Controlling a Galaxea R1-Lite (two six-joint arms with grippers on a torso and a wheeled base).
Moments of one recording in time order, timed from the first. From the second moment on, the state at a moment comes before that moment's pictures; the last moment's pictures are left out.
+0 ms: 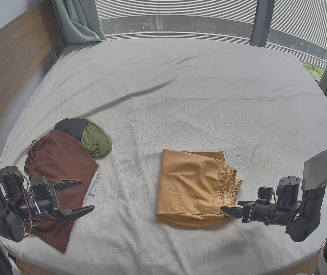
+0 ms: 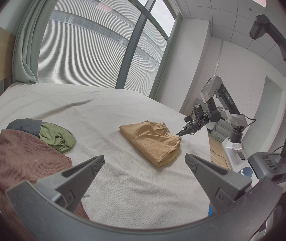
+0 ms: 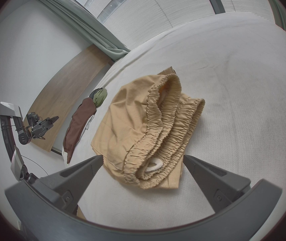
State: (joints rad) left arm 0.12 2.03 -0.16 -1.54 -1.07 0.23; right arm 0.27 2.29 -0.24 -1.55 0.42 0.30
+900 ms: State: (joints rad) left arm 0.12 2.05 -0.15 -1.54 -1.09 0.27; right arm 0.34 2.41 -0.38 -1.55 0.42 0.55
